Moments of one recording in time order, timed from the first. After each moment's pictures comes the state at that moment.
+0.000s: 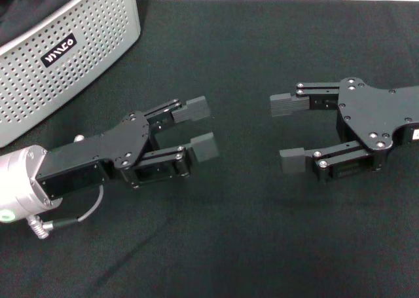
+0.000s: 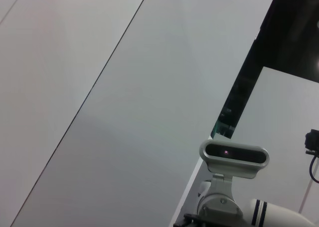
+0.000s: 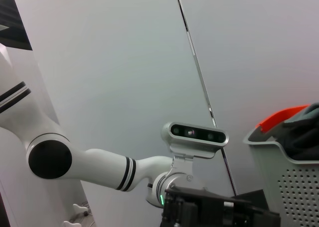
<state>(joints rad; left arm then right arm) -0.29 -2.09 1.08 0.59 1.33 1.87 -1.41 0.49 1.99 -1.25 -1.01 1.70 1.77 -1.46</state>
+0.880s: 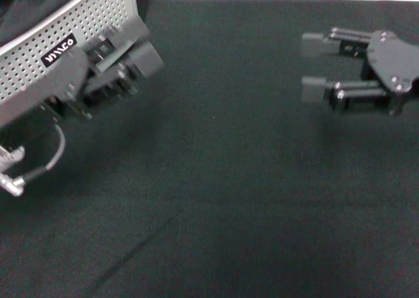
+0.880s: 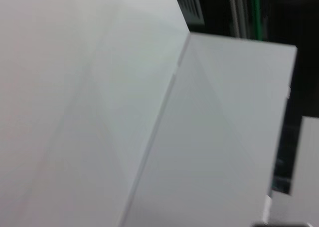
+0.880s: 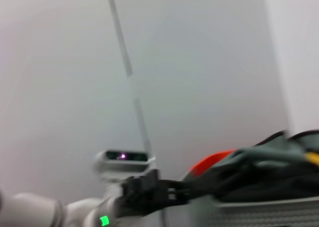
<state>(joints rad) -0.29 -2.09 0.92 0.59 1.22 1.86 -1.35 0.48 2.01 -1.09 -0.98 1.70 1.73 -1.50</state>
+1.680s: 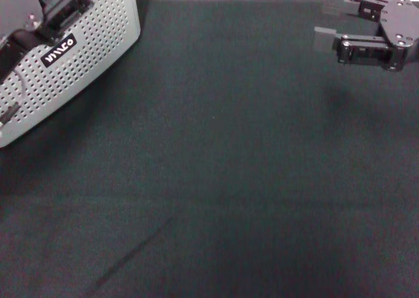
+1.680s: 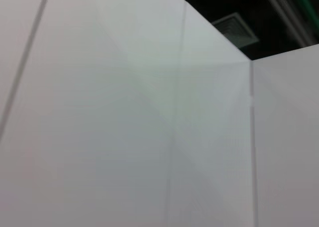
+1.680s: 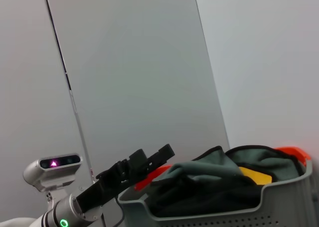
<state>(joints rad) -0.30 -2.10 0.88 0.59 1.01 1.66 -1.04 0.51 2.00 -1.02 -0.91 1.70 1.61 -1.54</state>
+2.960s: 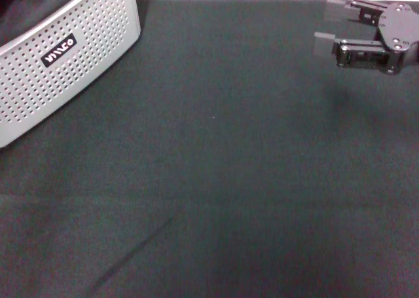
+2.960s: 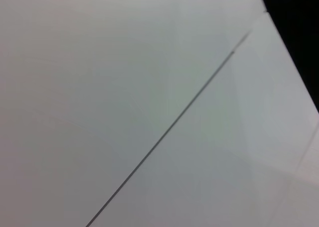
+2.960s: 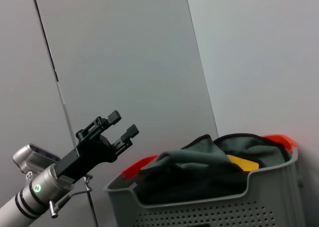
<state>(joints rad) -0.14 -2.09 0.87 0.72 0.77 1.52 -1.59 0.52 1.99 -1.03 -0.88 1.69 1.58 -1.56</state>
